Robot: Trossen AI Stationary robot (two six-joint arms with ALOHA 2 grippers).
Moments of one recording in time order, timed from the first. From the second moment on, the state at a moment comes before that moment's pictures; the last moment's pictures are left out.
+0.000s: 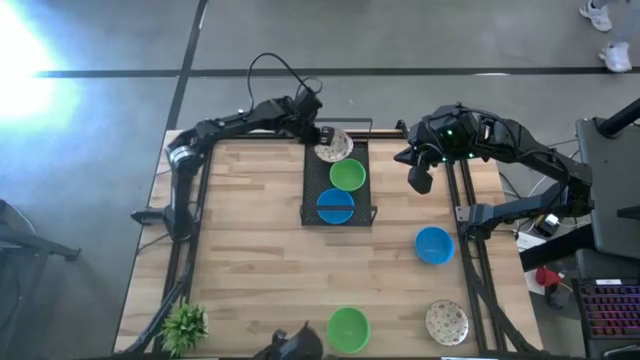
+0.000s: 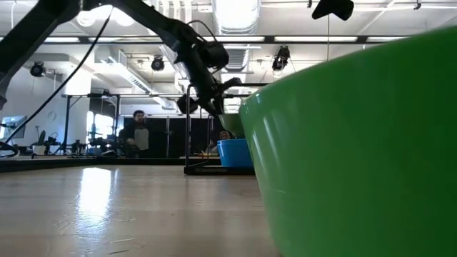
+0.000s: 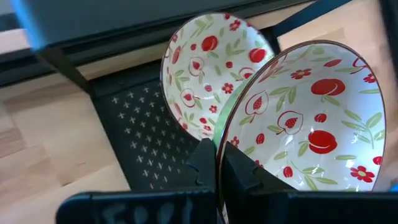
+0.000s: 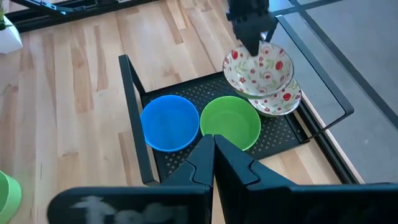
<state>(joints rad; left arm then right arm) 0.61 1.96 1.71 -0.71 0.12 -0.67 -0.31 1.14 1.44 -1.04 -0.02 0.05</state>
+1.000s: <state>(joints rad) 0.67 2.06 1.68 -0.55 0.13 -0.75 -0.31 1.14 1.44 -1.03 -0.02 0.05</state>
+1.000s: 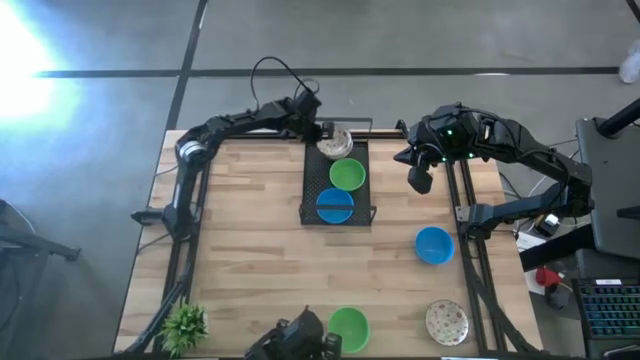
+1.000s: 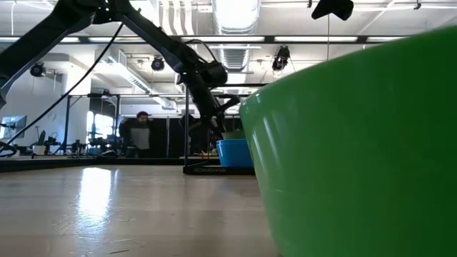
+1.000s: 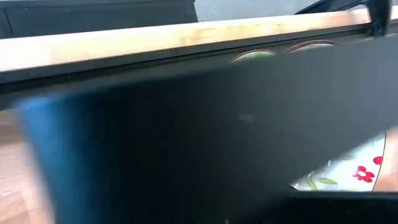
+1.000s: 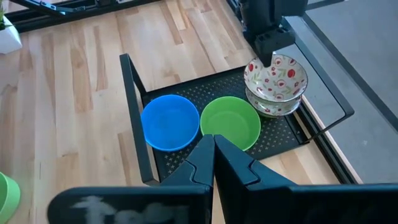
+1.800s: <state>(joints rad) 0.65 2.09 1.68 -0.52 0.10 -0.78 -0.31 1.14 1.44 -1.03 -0.02 0.04</state>
